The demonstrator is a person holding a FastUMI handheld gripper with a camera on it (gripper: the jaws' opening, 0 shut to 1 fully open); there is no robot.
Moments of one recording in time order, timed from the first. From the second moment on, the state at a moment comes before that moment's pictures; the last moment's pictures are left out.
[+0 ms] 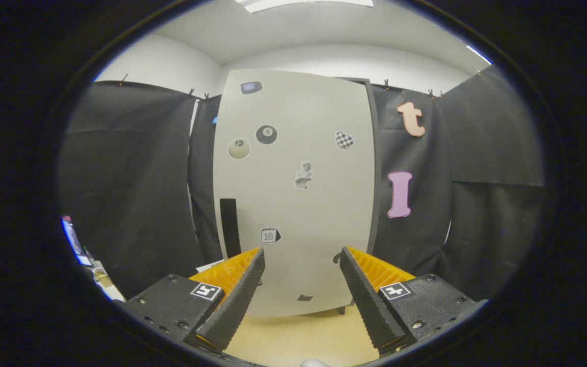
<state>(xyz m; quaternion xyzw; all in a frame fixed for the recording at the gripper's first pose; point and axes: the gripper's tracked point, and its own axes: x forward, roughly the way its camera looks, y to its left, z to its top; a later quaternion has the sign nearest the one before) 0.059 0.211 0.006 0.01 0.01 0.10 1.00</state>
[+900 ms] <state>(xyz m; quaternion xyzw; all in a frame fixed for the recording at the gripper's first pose) 0.018 0.009 0.027 0.02 0.01 -0.02 1.00</state>
